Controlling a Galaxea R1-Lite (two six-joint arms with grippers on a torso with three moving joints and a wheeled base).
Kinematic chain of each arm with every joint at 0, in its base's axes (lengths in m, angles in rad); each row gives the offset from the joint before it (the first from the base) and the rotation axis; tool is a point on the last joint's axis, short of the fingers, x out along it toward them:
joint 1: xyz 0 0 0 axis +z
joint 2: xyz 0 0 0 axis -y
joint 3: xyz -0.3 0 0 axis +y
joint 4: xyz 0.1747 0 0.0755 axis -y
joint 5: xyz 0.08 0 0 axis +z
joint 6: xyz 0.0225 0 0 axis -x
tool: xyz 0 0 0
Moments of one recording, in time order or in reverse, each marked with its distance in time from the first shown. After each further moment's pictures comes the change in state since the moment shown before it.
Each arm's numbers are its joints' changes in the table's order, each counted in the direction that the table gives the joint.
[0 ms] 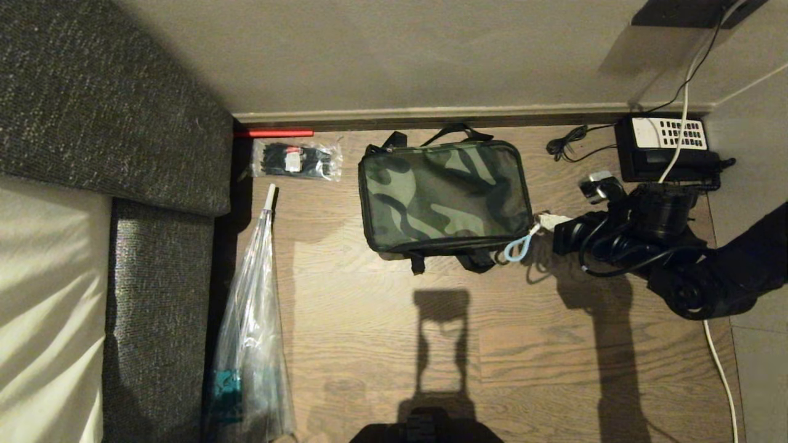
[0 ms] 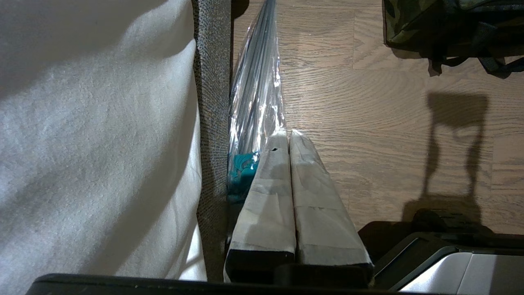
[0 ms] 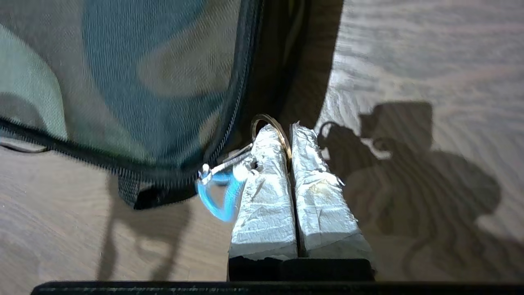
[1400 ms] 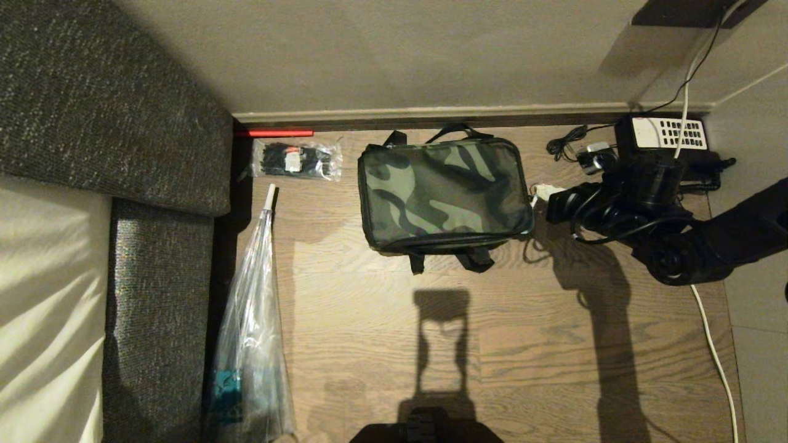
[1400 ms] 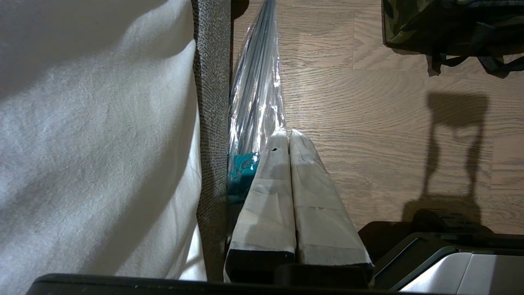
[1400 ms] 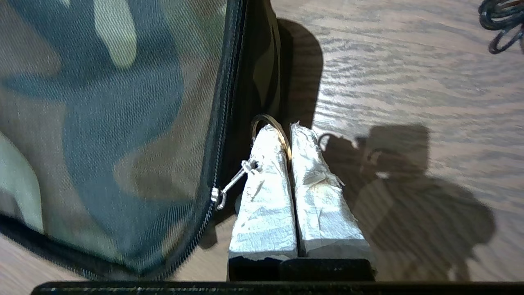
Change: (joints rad) left arm 0.000 0.000 0.000 0.000 0.000 0.000; right arm -0.003 -0.053 -0.227 -0.065 0.000 -0.025
